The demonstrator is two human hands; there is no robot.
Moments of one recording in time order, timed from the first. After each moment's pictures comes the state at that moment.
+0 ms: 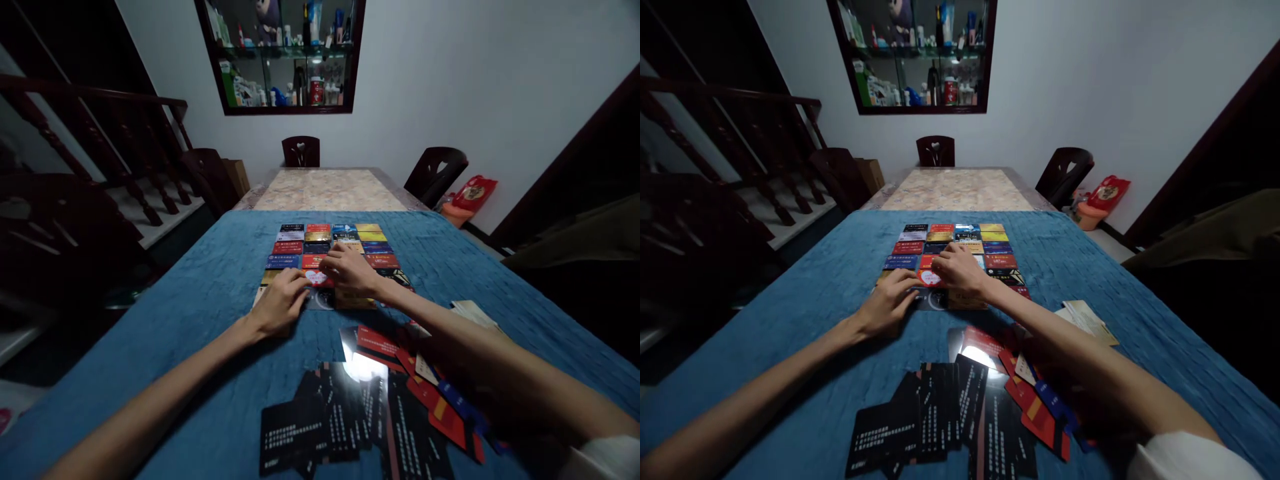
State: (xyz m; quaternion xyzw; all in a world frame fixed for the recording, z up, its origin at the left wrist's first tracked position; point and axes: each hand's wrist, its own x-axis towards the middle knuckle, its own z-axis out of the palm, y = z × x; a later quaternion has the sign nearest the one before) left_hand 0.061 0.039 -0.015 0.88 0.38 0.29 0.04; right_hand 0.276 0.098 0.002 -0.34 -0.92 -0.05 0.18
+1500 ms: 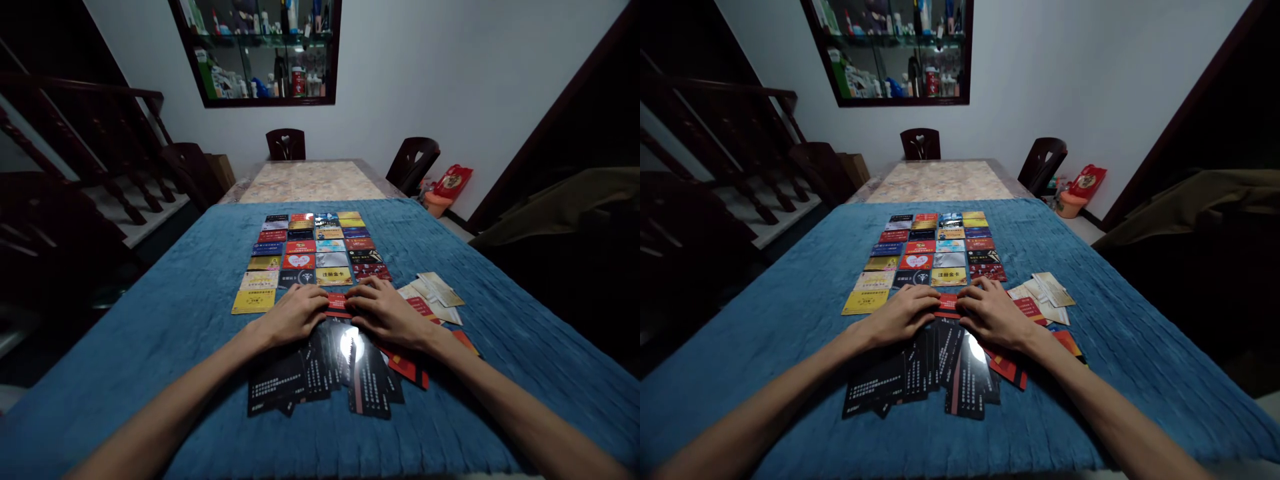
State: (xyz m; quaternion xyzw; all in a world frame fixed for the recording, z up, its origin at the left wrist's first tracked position) left_hand 0.112 -0.015 -0.013 0.94 0.30 0.11 0.11; right_hand 0.363 -0.038 -0.024 -0.36 -0.91 0.06 0.19
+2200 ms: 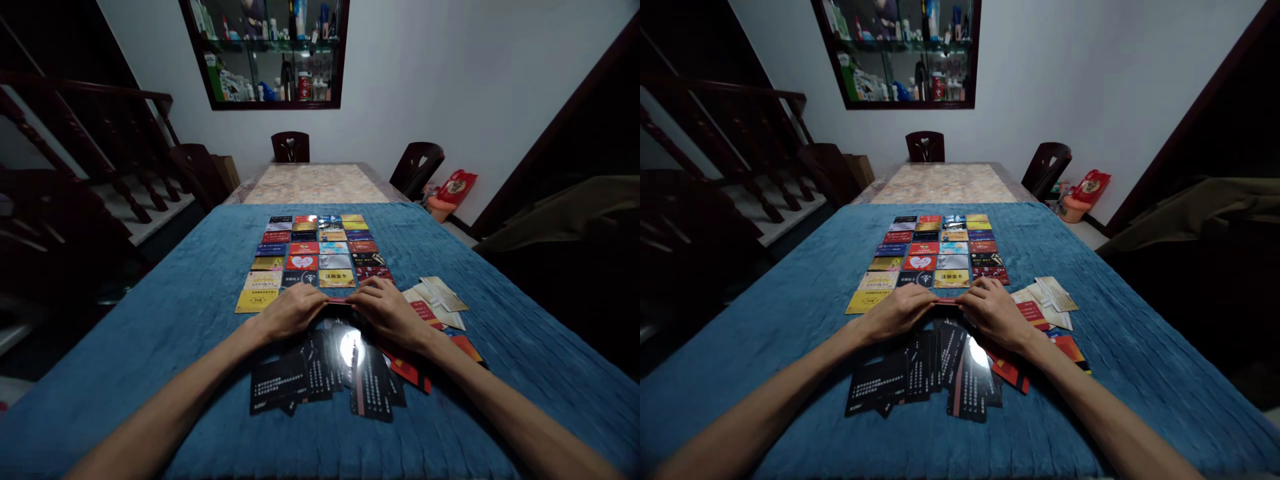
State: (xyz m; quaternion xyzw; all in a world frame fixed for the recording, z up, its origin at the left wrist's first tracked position) left_hand 0.104 -0.007 -0.018 0.95 0.24 0.22 0.03; right_hand 0.358 -0.033 -0.032 -0.35 -0.89 -0.01 0.28
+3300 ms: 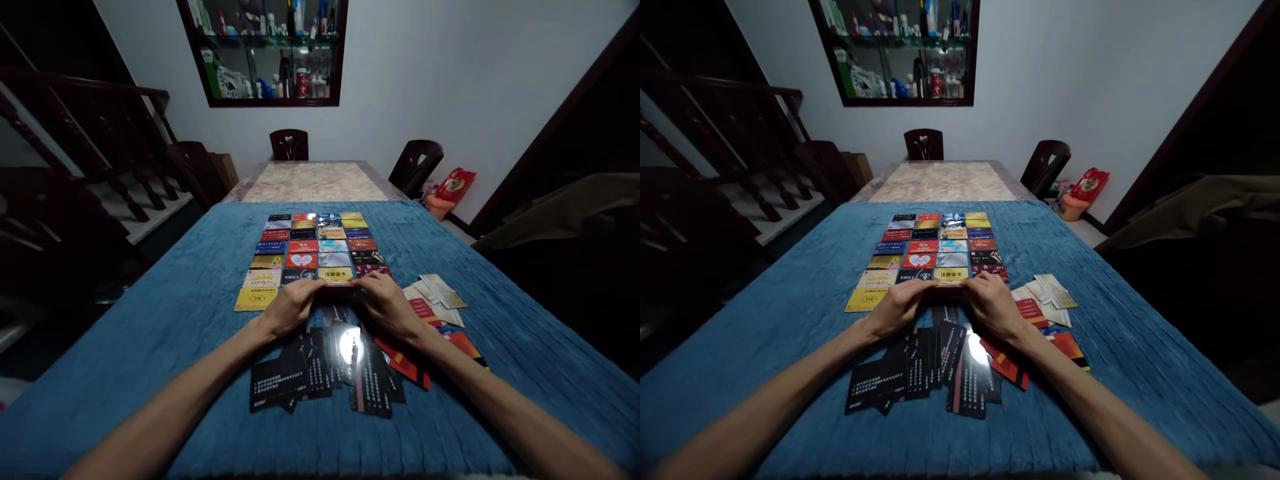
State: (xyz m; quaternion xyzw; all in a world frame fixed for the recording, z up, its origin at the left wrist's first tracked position) left_hand 0.104 0.001 -0.036 0.90 0.25 0.35 0.06; right_hand 0.354 -0.022 -0.040 -0.42 -0.84 -0.01 0.34
